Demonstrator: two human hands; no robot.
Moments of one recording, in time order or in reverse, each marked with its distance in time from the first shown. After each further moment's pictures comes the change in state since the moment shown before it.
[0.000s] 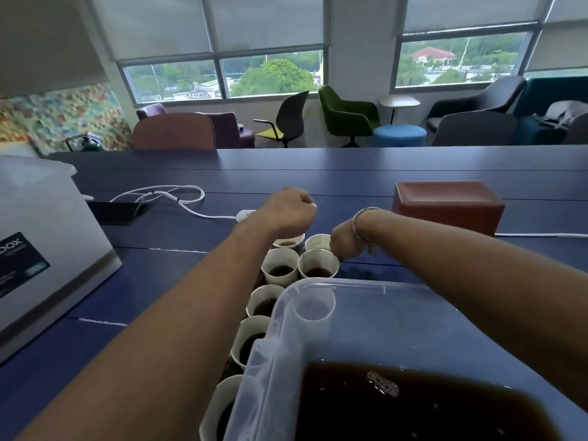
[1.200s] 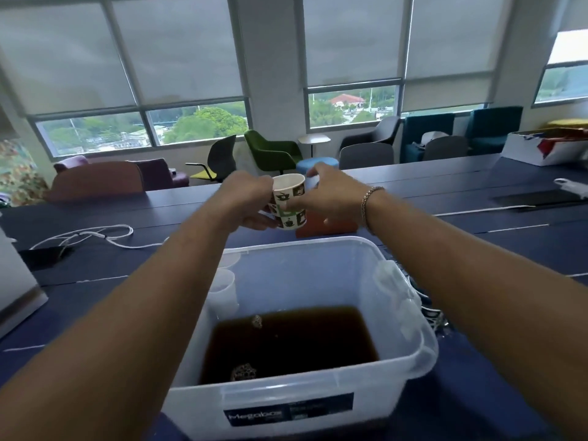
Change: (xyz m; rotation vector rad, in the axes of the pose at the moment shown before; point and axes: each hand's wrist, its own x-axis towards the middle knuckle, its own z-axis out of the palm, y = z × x) left_hand -0.138 0.170 0.011 -0.410 -0.008 -0.071; right_hand -0.253 0.068 0.070 1.125 0.840 0.051
